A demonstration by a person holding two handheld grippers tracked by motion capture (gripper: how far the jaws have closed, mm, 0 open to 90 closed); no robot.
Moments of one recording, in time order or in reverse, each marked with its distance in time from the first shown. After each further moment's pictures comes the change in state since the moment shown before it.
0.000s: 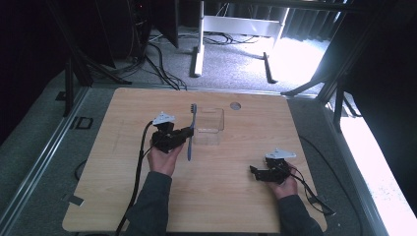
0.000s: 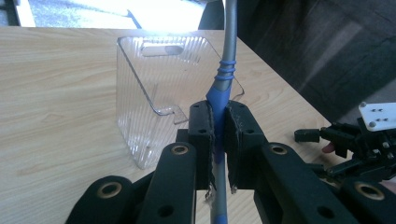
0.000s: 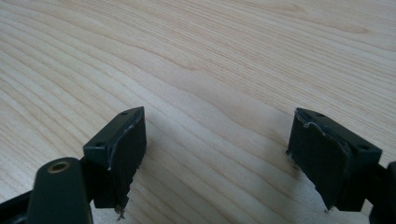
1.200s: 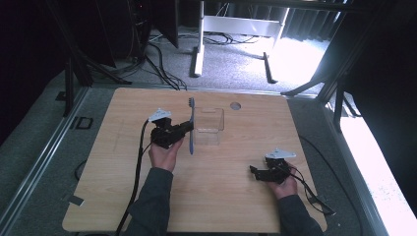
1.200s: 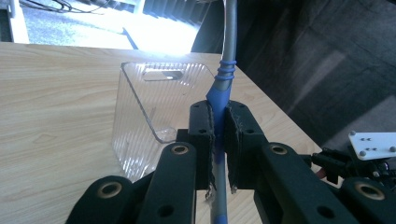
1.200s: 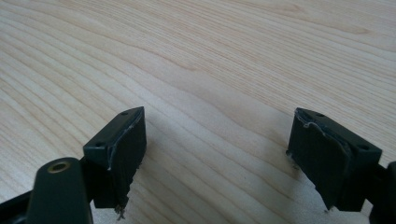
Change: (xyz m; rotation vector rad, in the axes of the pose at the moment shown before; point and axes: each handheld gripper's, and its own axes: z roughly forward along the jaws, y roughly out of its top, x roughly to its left) left arm 0.011 0.005 0.005 -0.084 -0.038 -0.048; right arm 0.000 0.000 0.000 -0.001 0.002 -0.003
